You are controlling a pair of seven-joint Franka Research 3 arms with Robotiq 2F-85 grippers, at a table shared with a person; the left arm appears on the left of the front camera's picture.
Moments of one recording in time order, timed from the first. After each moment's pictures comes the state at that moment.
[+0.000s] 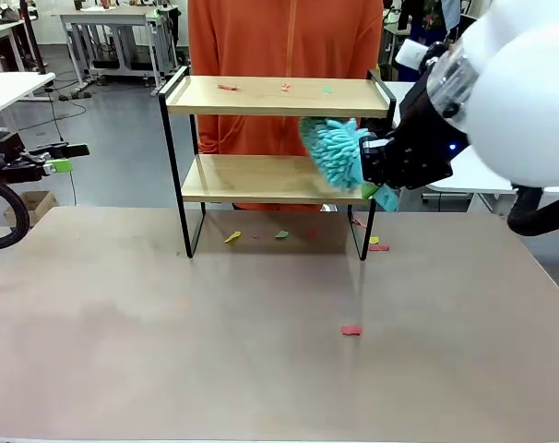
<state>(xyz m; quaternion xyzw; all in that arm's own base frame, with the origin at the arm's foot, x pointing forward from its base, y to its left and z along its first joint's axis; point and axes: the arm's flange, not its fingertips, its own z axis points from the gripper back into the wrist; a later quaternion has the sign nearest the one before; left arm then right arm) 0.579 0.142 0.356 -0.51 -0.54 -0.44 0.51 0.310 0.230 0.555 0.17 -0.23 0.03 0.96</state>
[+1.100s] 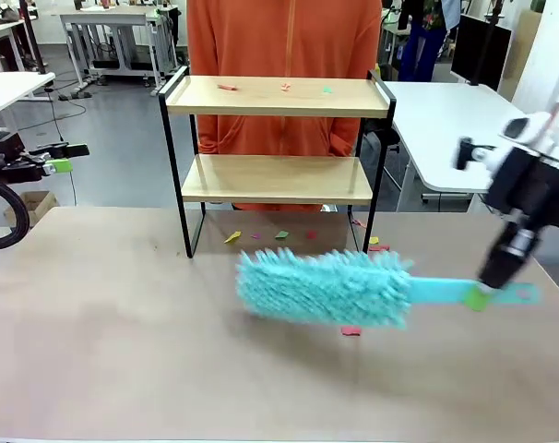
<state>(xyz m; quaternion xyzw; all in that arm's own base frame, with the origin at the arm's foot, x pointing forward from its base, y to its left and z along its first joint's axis) 0.579 0.142 0.356 -0.51 -0.54 -0.44 0.51 0.268 0.113 0.505 0.18 0.02 0.41 0.89</state>
